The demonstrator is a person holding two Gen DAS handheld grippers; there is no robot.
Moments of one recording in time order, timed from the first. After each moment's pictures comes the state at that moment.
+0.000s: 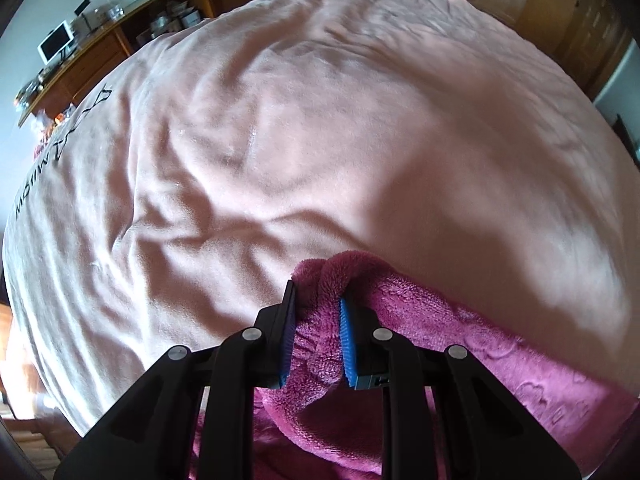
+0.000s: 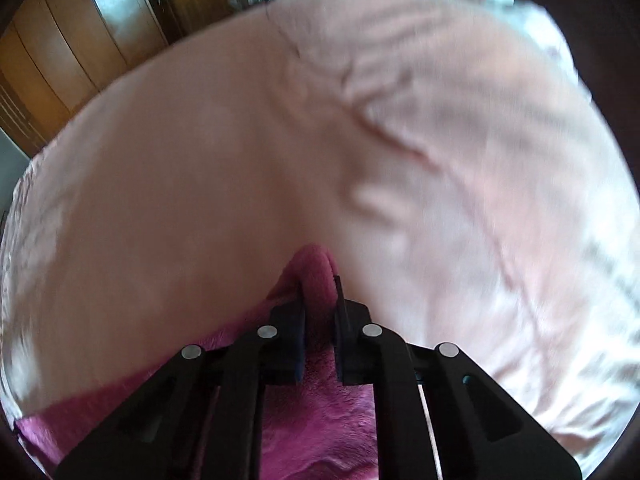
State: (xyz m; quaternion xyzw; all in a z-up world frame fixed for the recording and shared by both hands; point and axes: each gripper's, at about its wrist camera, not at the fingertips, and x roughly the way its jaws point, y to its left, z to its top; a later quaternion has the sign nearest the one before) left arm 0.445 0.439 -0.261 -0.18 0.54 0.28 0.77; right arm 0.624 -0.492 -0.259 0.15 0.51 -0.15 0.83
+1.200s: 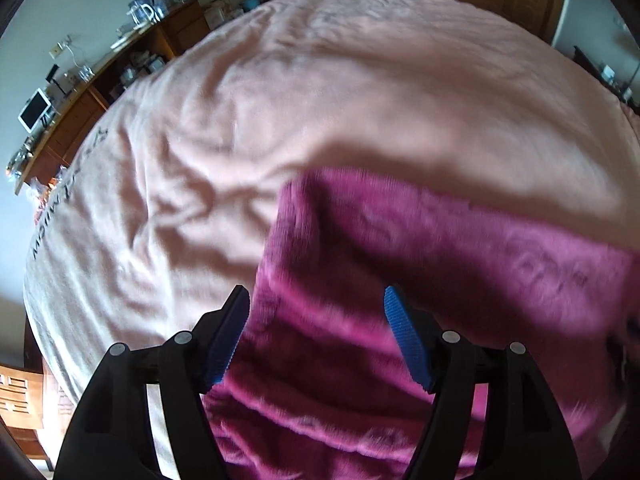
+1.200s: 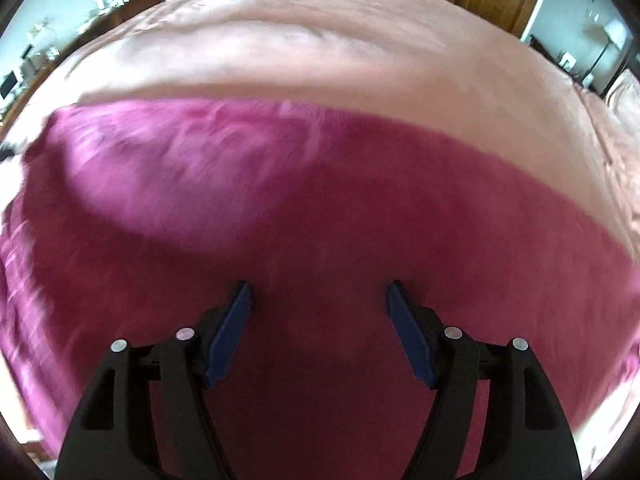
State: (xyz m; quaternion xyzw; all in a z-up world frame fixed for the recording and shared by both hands) left arm 0.376 0.380 -0.254 -0.07 0.56 0.22 0.80; right arm 0.500 -0.043 -0.320 -0.13 0.54 0.19 0.81
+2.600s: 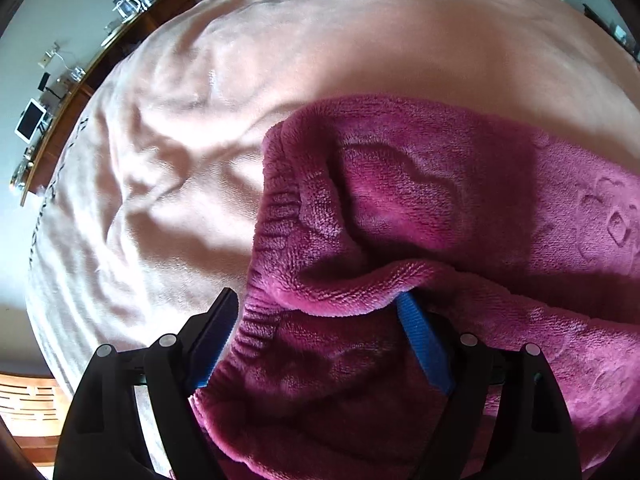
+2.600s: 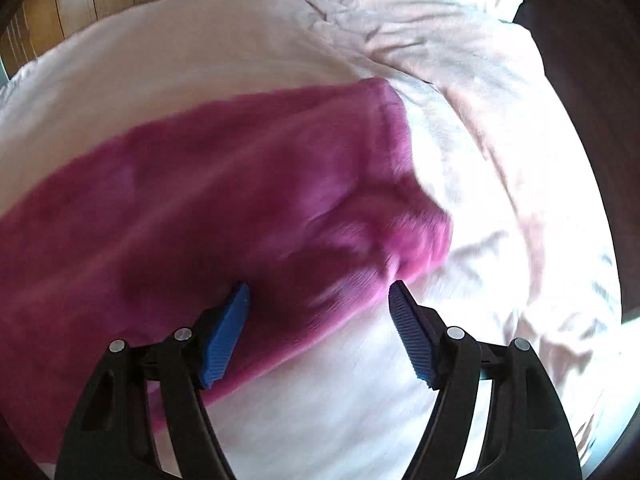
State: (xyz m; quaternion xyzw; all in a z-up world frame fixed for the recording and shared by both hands) left arm 0.407 0.387 -0.320 -0.02 0.60 0.23 0.76; right arm 0.534 -0.466 -0.297 0.01 0.55 -0.19 0.81
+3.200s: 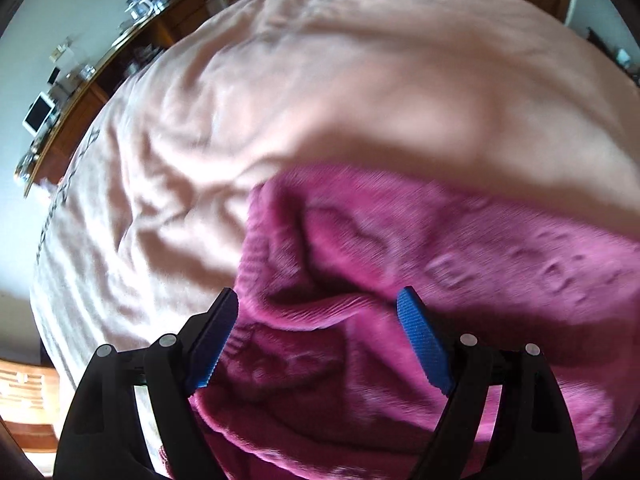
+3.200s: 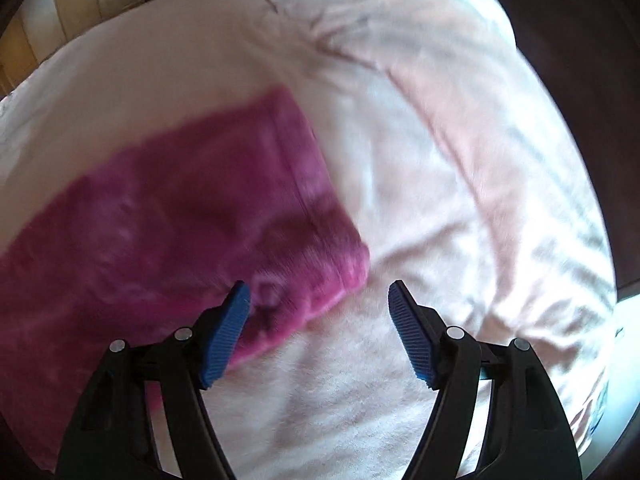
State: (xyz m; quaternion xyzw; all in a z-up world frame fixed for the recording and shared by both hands) left arm 0.426 0.353 -0.269 -0.05 0.58 0.24 0.78; right arm 0.561 -0.577 -0.260 0.06 0.56 -0.21 0.80
